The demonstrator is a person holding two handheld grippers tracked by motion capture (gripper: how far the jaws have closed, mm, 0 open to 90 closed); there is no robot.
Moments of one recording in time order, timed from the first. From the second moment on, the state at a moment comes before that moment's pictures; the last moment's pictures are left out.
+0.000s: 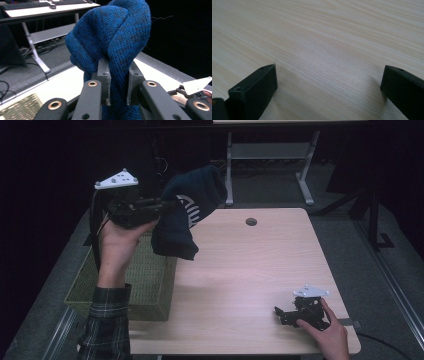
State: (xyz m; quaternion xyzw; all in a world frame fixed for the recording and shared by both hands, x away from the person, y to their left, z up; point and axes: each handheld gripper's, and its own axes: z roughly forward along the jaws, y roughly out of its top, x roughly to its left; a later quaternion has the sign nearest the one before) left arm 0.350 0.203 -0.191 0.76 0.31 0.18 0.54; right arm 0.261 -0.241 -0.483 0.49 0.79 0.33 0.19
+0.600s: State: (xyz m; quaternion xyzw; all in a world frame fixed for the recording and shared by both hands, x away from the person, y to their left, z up) left arm 0.368 0.141 -0.220 0.78 0.28 0.12 0.55; right arm 0.261 -0.241 -0.483 0.49 0.79 0.33 0.18
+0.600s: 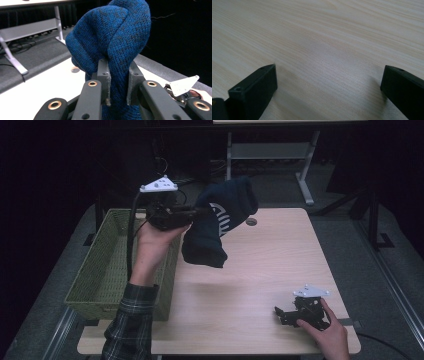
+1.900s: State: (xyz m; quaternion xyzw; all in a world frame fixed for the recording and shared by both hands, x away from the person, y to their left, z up) left arm 0.405 0.010 -0.369 0.83 0.28 0.05 0.49; right arm 0.262 -0.241 -0.483 0.49 0.79 0.33 0.19
